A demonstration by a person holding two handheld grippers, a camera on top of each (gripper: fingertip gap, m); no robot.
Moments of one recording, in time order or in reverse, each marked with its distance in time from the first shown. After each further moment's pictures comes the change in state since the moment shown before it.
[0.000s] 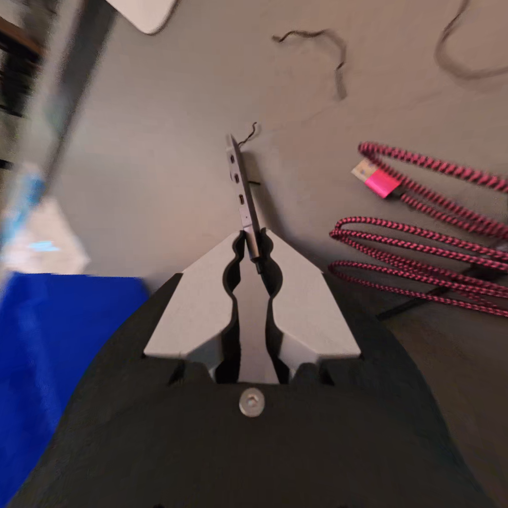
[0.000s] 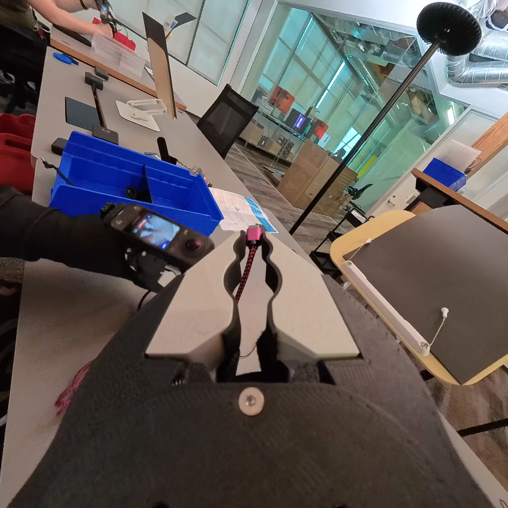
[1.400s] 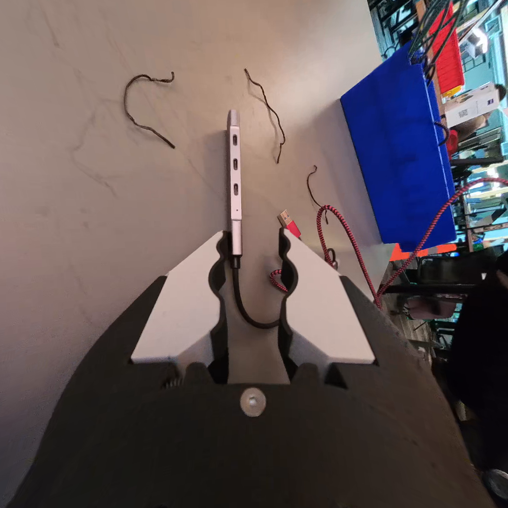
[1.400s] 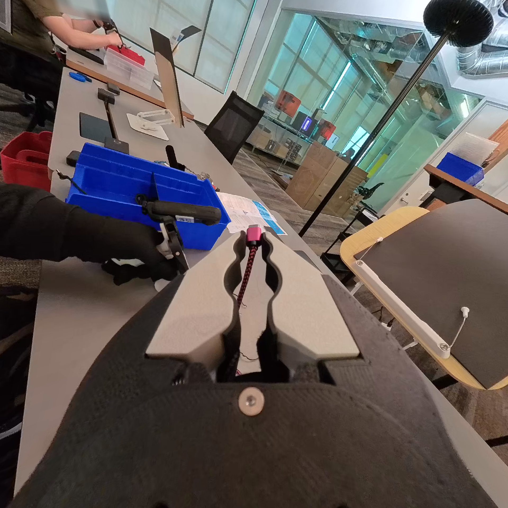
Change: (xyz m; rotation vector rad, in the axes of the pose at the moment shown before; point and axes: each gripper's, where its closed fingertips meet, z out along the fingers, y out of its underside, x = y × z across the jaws) left arm 0.028 -0.011 -0.004 0.156 0.874 -0.905; right arm -0.002 0.002 0.001 0.018 -0.026 0.050
